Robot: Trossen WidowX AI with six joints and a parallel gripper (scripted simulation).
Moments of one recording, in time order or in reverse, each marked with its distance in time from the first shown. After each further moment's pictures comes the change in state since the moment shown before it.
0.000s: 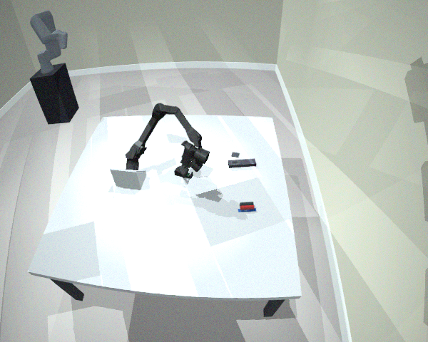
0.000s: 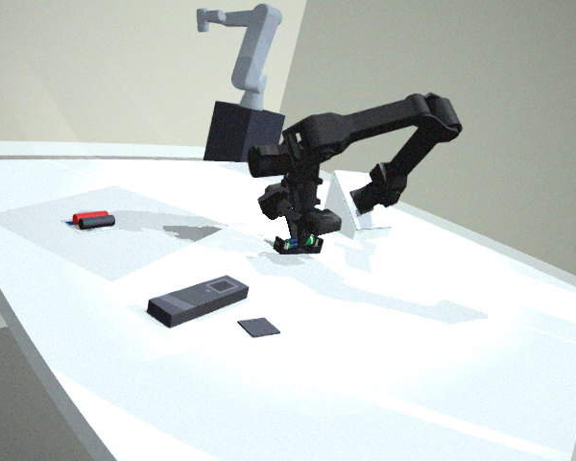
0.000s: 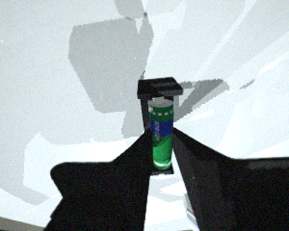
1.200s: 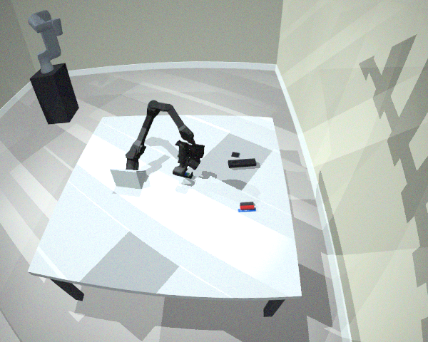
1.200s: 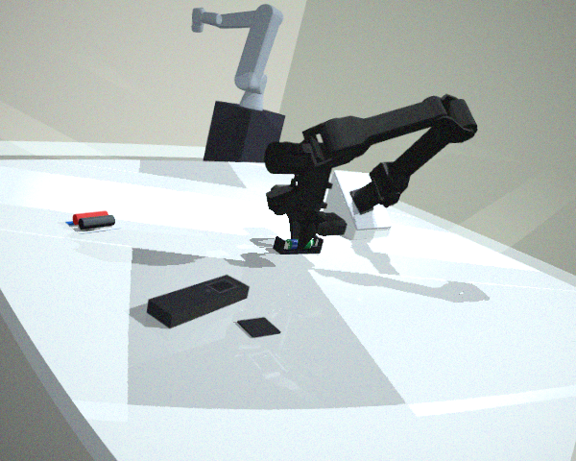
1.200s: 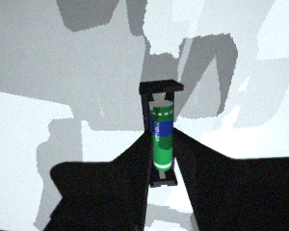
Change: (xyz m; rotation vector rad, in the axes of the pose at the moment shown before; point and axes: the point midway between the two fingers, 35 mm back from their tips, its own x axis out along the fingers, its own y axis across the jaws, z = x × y) arm 0.005 0.001 -0.004 0.007 -0.169 -0.012
